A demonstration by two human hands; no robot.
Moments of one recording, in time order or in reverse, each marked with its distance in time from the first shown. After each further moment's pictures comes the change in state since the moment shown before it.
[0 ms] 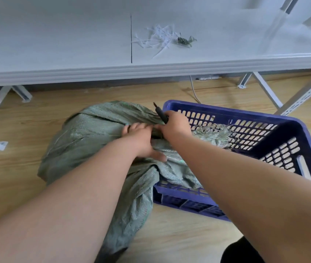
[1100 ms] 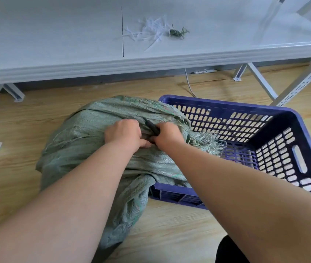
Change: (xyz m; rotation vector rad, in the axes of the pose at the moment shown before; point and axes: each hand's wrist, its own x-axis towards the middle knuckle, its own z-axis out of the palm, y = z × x) left_hand -0.018 0.000 -0.003 -0.081 0.243 -0.206; right_hand -0.025 0.012 0.019 -0.032 -0.143 0.018
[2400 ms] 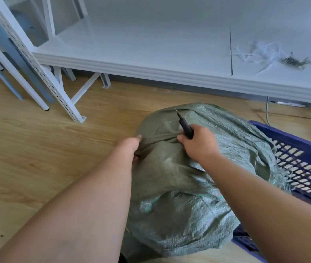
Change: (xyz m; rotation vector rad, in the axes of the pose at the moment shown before) left_hand 0.024 -0.241 0.055 -1.230 0.013 -1.013; right_hand -0.027 -0.138 0.051 0.090 -0.084 -0.245
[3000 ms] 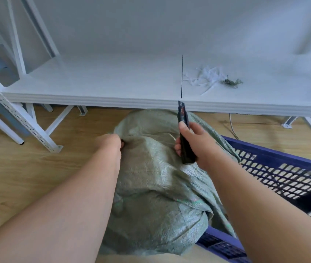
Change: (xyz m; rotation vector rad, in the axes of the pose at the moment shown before) left_hand -0.082 0.079 0.037 -0.392 0.021 0.249; right_hand -0.013 0.032 -0.102 0.926 -0.033 0.157
